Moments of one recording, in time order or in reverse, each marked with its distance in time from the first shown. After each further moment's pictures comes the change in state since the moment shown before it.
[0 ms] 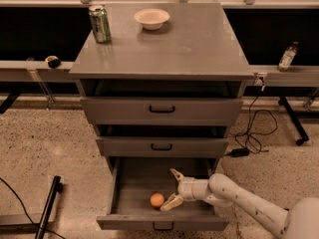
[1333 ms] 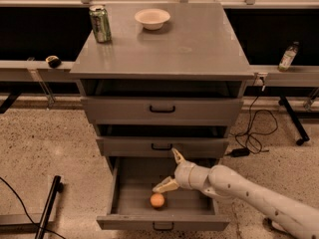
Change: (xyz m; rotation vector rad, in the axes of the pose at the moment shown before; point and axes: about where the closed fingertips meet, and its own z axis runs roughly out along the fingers) arm -0.142 -0.019 -0.060 0.224 -0.016 -0.038
